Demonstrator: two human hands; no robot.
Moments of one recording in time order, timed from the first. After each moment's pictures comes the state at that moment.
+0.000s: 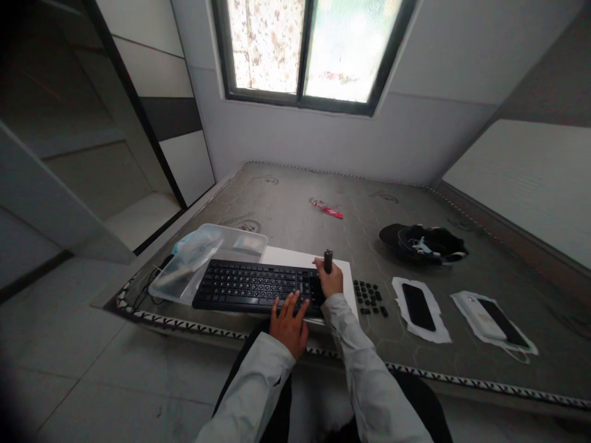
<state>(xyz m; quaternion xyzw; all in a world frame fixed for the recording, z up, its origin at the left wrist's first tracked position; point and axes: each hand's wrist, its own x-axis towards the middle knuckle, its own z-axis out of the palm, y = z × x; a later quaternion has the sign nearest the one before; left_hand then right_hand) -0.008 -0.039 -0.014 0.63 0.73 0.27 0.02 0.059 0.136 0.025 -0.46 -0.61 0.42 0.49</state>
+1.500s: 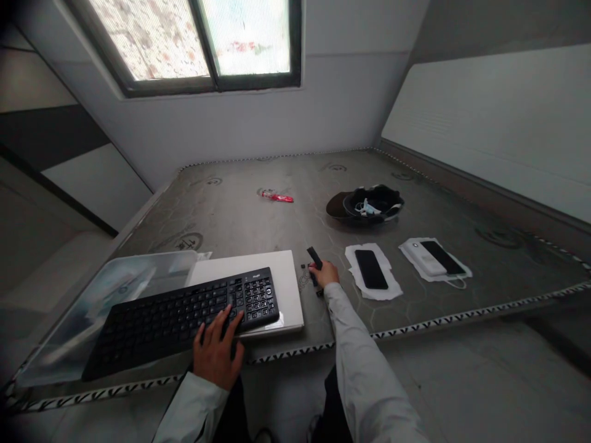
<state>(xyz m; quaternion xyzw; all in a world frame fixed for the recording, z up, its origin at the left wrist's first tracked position) -0.002 -0.019 -0.017 0.63 0.74 0.19 -0.12 0.239 0.256 -0.093 -0.61 -0.61 0.33 0.39</state>
